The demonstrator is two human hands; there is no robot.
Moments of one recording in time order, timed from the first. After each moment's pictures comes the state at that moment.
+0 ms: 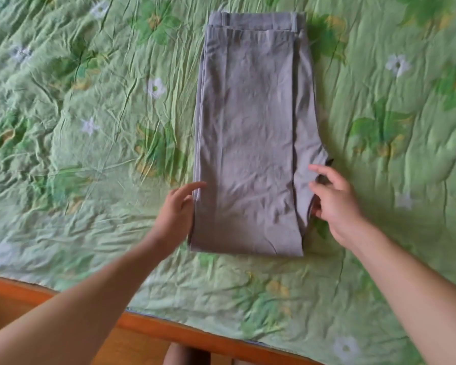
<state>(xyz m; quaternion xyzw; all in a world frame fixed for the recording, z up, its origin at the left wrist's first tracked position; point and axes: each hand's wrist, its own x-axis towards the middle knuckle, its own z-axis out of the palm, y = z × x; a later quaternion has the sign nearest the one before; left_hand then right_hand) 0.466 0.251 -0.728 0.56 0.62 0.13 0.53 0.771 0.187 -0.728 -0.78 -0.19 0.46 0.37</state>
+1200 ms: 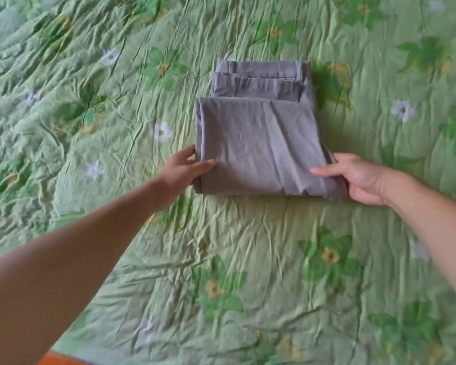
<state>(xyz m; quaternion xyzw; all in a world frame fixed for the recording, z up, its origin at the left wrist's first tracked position) 0.509 0.418 -0.700 0.44 0.54 0.15 0.70 0.850 0.322 -0.712 -0.65 -0.18 0.68 0.29</state>
